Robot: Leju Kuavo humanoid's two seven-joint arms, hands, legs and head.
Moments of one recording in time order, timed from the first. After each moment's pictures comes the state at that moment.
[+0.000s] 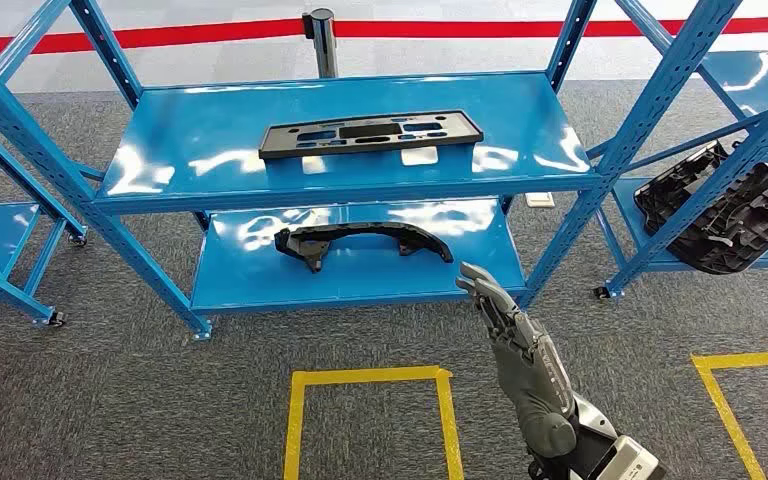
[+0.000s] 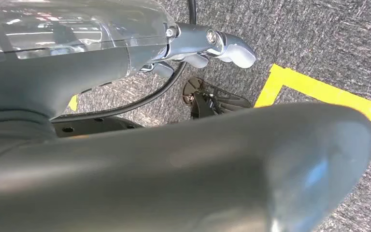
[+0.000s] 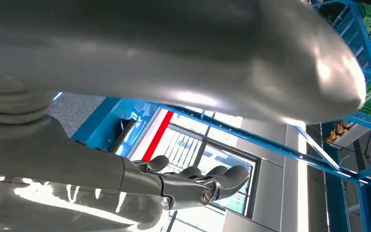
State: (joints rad) left arm -0.02 -0.16 0.27 -0.20 0.22 0.13 -0.23; right arm 0.12 -0.16 0.34 -1.96 0.12 0.08 -0.56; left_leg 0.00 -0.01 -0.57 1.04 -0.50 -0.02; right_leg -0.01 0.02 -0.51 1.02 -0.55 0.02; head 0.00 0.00
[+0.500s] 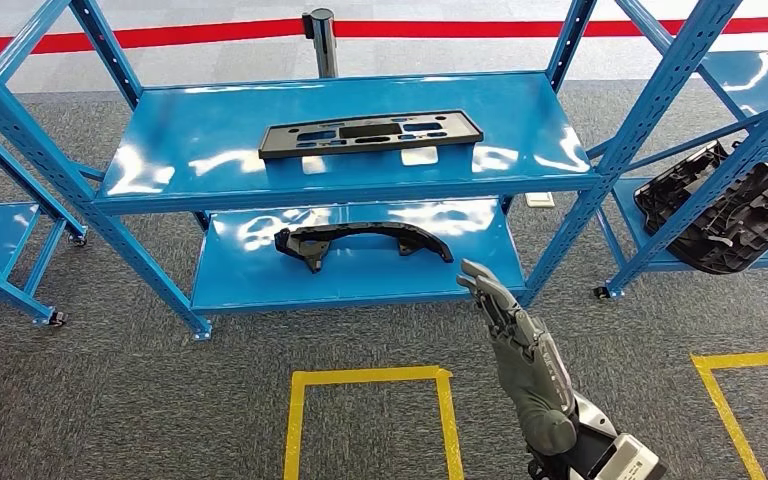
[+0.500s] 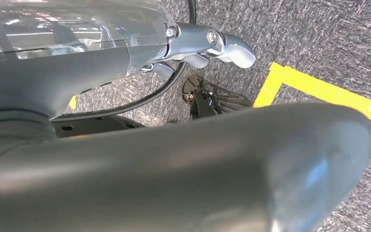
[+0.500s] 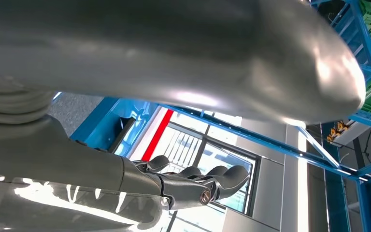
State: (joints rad) left arm -0.02 -0.16 0.28 -0.20 0.22 0.12 -0.23; right arm 0.12 -0.16 0.34 -1.96 0.12 0.07 -0.56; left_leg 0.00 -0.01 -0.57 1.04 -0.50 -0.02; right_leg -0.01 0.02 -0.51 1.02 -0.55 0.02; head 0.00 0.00
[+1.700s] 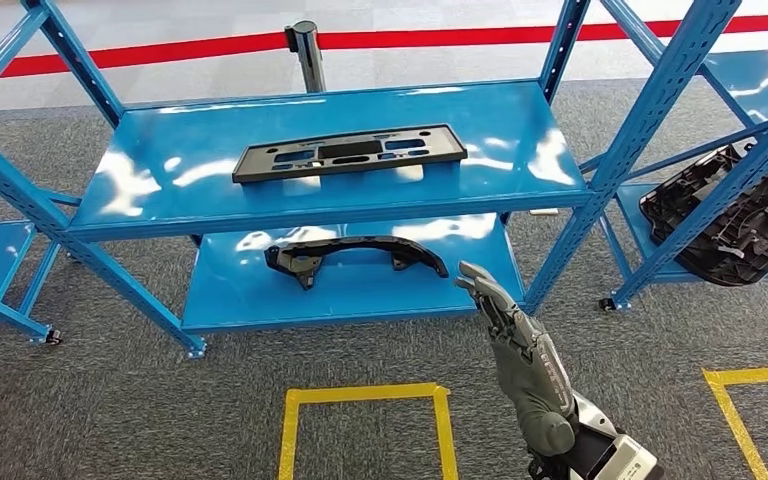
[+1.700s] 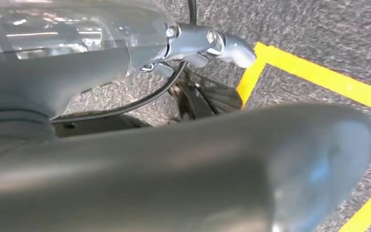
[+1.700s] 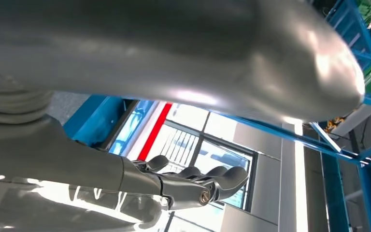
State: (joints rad) left arm -0.02 -0.15 0.29 -0.20 0.22 0.12 -0.24; right arm 0.11 -0.18 0.36 -1.96 0.12 0.06 -0.56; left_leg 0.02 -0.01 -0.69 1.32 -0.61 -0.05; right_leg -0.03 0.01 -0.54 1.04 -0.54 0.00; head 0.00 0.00
